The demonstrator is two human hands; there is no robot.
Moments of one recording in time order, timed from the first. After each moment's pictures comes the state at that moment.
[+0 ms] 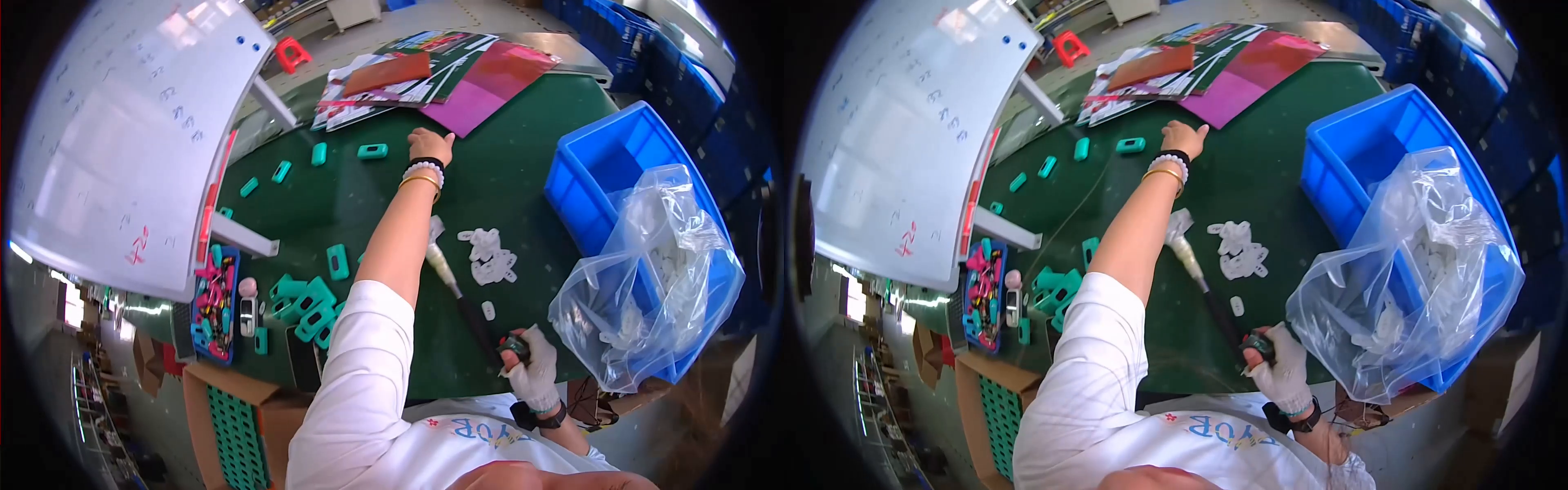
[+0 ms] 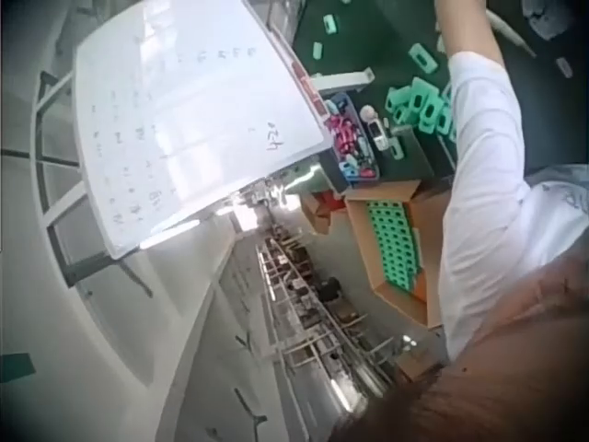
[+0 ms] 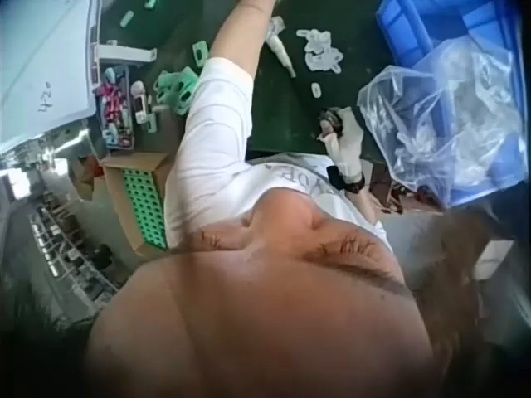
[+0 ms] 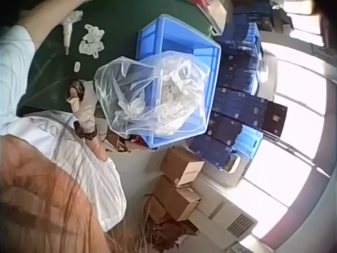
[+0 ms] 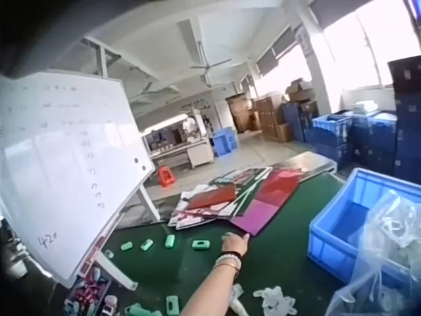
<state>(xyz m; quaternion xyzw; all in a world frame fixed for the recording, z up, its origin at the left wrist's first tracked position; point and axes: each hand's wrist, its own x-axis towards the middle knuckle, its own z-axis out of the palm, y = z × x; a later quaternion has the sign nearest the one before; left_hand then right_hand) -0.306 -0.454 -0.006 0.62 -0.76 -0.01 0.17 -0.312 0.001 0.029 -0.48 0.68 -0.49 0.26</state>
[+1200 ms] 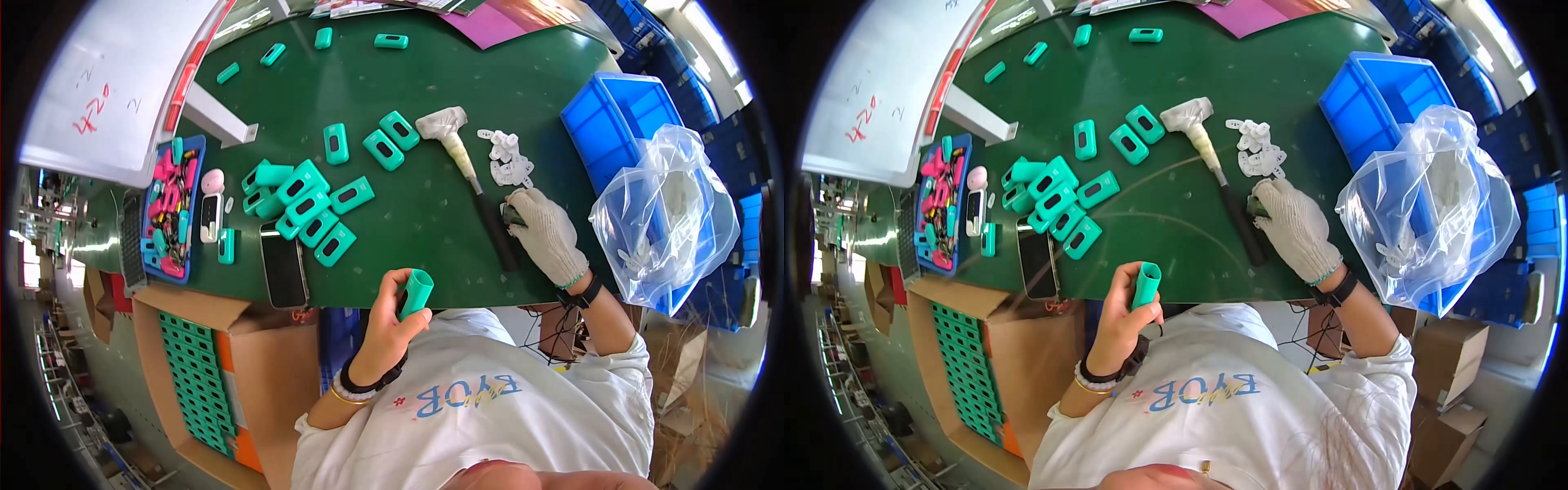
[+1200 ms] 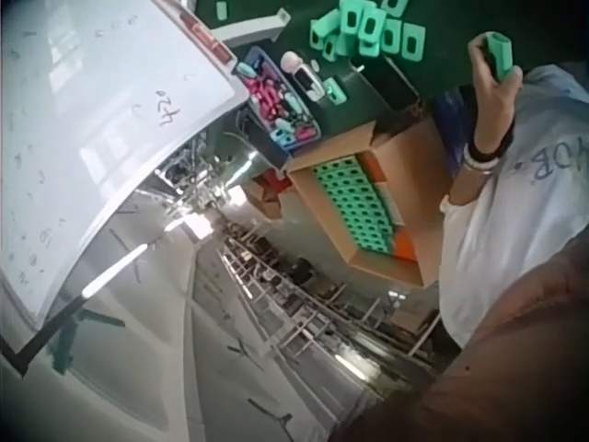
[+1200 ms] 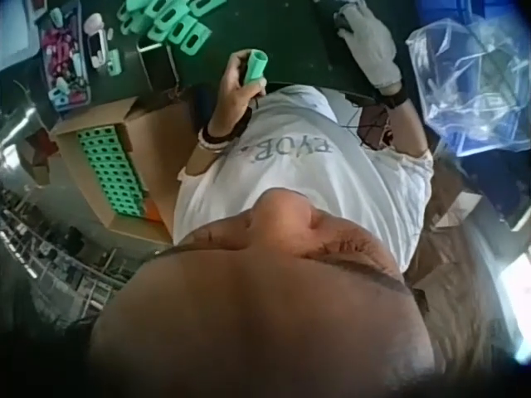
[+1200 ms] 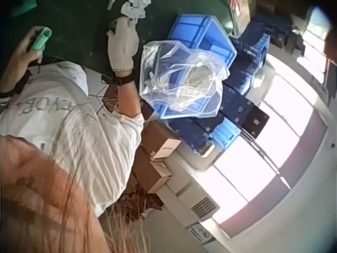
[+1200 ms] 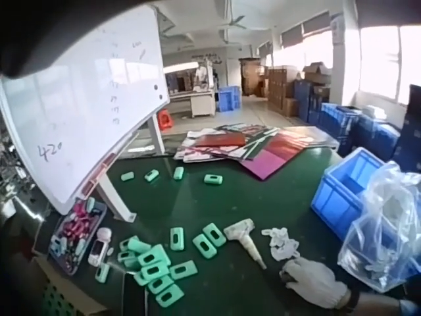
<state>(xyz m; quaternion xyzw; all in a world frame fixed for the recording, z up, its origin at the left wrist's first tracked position) -0.031 -0.040 0.056 0.39 -0.42 -0.74 0.35 -0.316 -0.076 0.061 -0.69 0.70 -0.13 0.13</state>
